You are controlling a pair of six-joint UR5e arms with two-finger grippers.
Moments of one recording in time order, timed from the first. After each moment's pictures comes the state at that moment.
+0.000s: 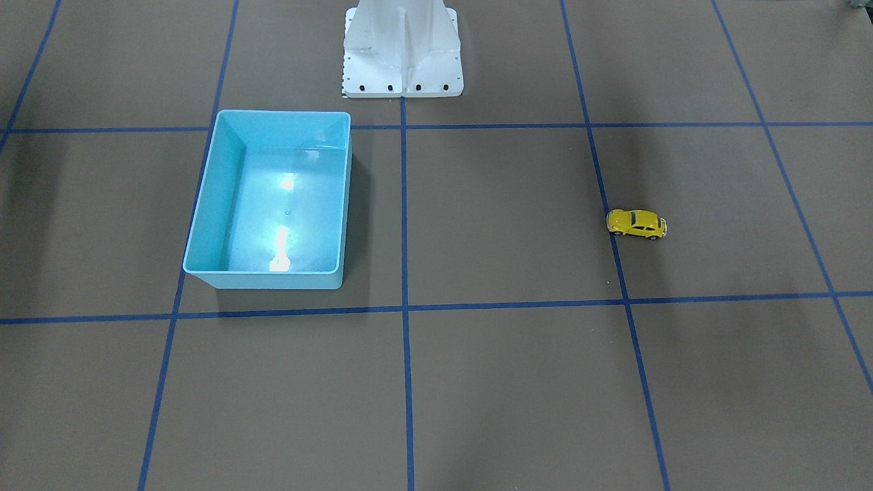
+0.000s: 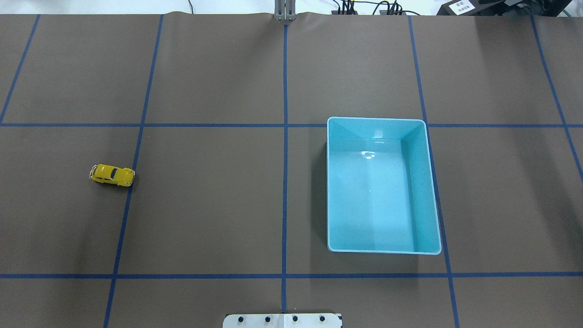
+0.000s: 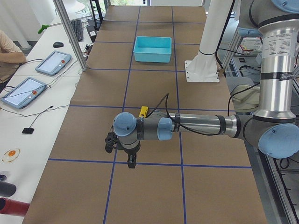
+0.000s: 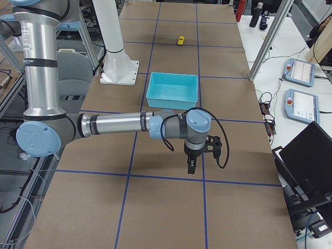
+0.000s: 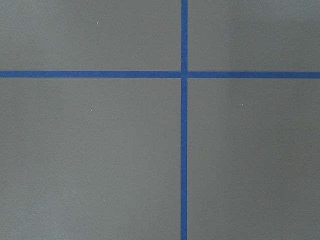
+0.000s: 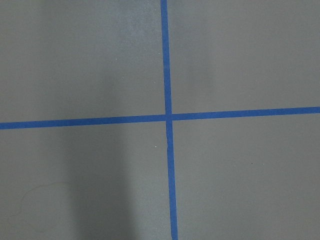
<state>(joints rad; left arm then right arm) -1.58 -1.52 -1.66 -1.50 -2.40 0.04 1.54 -1.57 1.67 -1.61 2.30 0.14</state>
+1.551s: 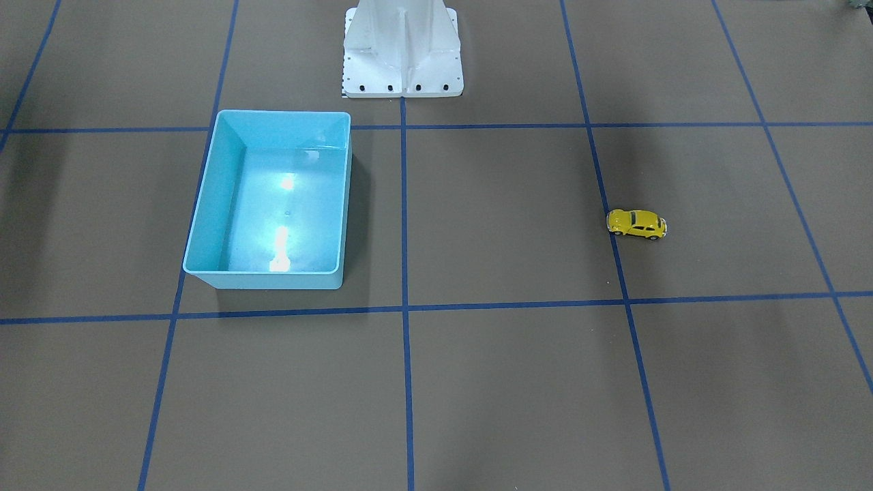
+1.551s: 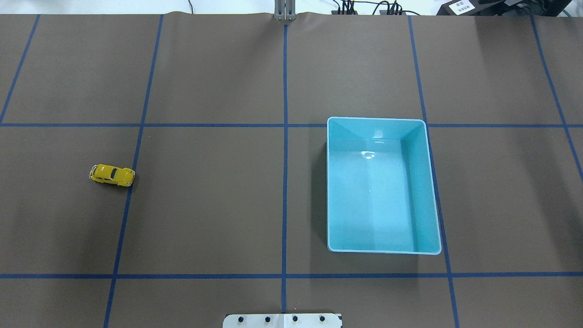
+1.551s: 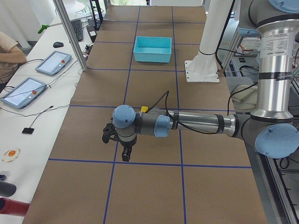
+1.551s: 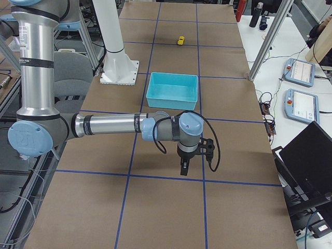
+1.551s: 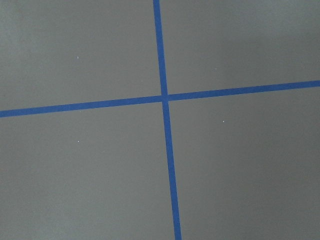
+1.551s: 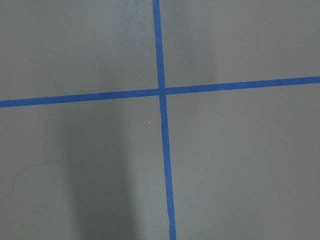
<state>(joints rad) -1.50 -1.54 -1.70 -1.61 -2.39 0.04 1.54 -1.63 1.71 -1.60 2.31 0.15</state>
